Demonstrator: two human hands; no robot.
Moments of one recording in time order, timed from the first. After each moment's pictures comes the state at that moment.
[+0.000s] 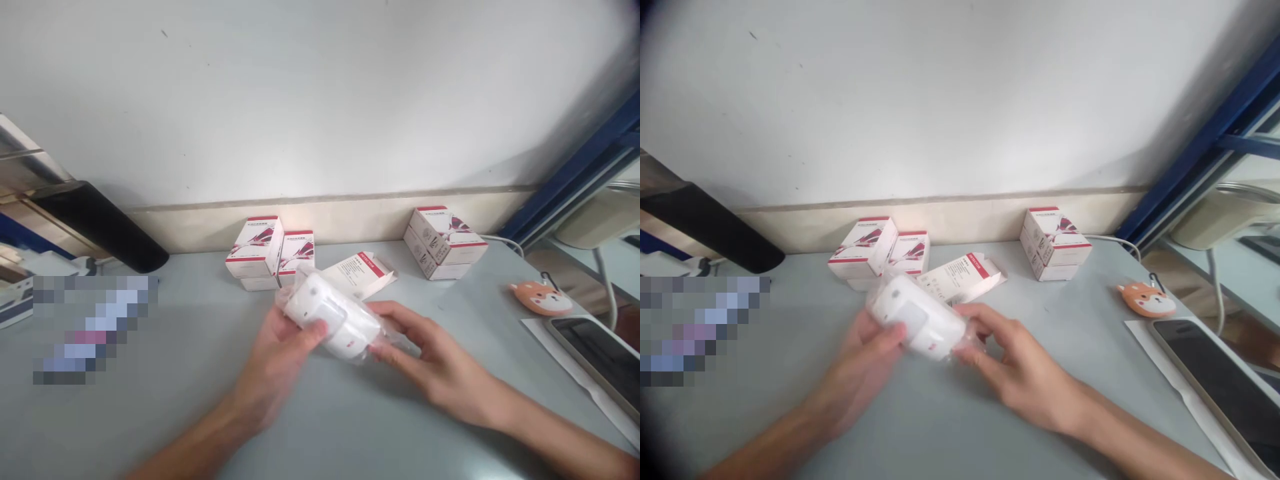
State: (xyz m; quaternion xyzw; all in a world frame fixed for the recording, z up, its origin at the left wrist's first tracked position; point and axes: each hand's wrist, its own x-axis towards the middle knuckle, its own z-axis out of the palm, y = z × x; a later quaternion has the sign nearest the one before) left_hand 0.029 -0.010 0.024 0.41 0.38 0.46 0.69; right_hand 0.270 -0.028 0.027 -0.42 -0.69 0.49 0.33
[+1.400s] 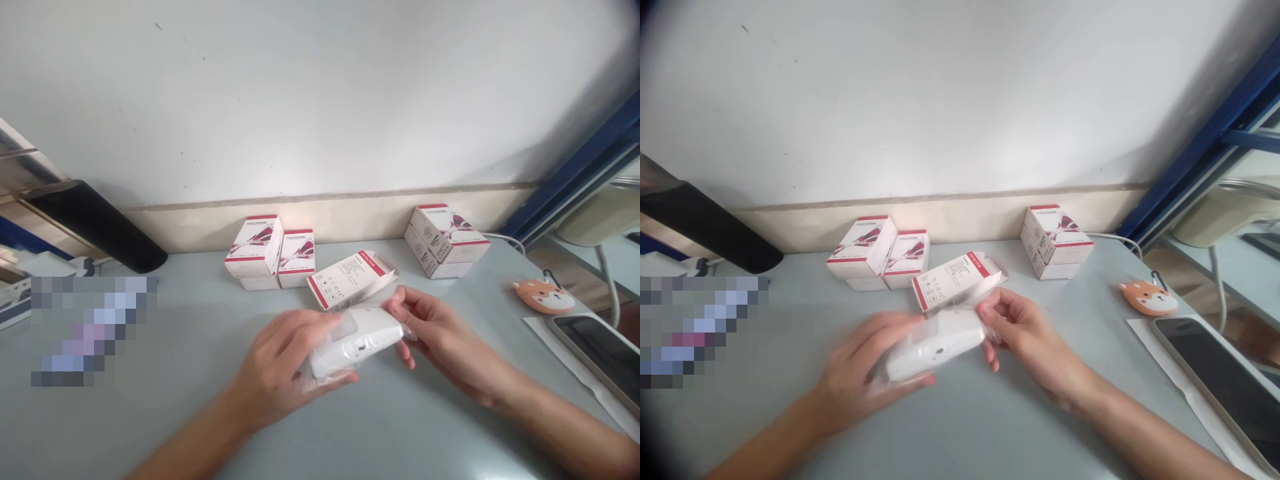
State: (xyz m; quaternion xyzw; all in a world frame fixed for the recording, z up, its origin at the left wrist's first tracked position) left_hand 0.010 -0.004 0.020 0.87 0.28 0.41 0.05; right_hand 0.274 -0.018 0.025 -0.43 -0.47 0.66 0.41
